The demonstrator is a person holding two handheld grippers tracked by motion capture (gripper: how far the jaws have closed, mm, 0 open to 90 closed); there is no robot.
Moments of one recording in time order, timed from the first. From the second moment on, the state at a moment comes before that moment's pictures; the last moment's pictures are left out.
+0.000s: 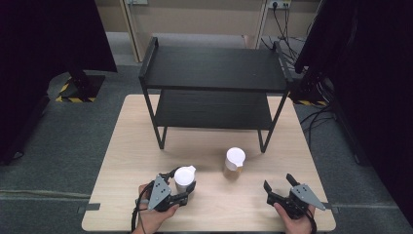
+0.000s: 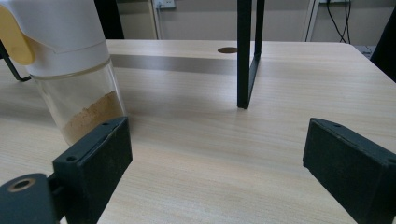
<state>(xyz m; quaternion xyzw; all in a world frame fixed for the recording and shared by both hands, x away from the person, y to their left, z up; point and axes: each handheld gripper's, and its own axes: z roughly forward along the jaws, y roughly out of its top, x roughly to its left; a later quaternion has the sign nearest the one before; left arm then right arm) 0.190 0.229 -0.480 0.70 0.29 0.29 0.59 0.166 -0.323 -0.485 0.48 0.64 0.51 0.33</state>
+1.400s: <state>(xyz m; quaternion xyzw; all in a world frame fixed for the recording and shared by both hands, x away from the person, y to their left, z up) 0.189 0.220 -0.420 0.64 0.32 0.34 0.61 0.166 -0.323 -0.485 0.48 0.64 0.51 0.33</state>
